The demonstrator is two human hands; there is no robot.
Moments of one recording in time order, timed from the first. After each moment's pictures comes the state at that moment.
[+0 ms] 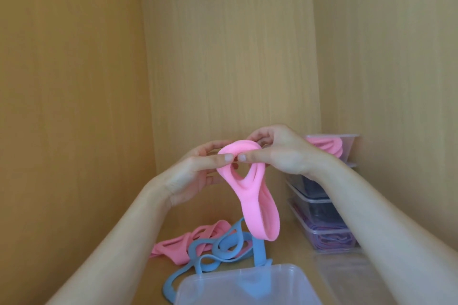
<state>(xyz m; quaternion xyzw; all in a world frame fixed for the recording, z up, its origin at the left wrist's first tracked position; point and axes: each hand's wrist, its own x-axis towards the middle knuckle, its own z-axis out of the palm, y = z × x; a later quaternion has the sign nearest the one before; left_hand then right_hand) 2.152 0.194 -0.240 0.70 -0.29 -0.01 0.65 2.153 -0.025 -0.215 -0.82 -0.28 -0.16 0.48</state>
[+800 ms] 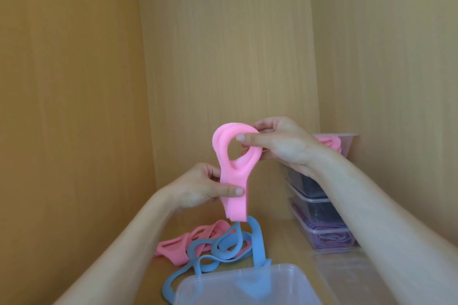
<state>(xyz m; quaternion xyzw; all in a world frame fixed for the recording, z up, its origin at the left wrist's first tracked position) 2.160 0.190 -0.257 0.84 -0.26 0.02 0.47 2.157 -0.023 -0.211 -0.72 -0.29 -0.12 0.62</state>
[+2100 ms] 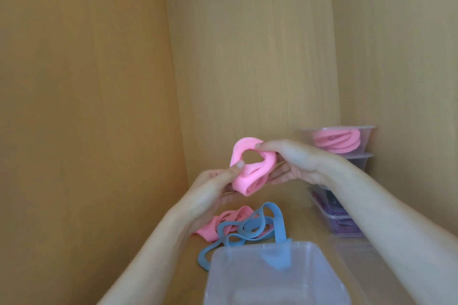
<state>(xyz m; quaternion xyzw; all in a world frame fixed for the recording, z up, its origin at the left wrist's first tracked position) 2.102 0.196 -0.283 0.71 -0.19 0.03 0.67 2.143 -0.006 -0.235 -0.79 -0.20 0.04 0.57</state>
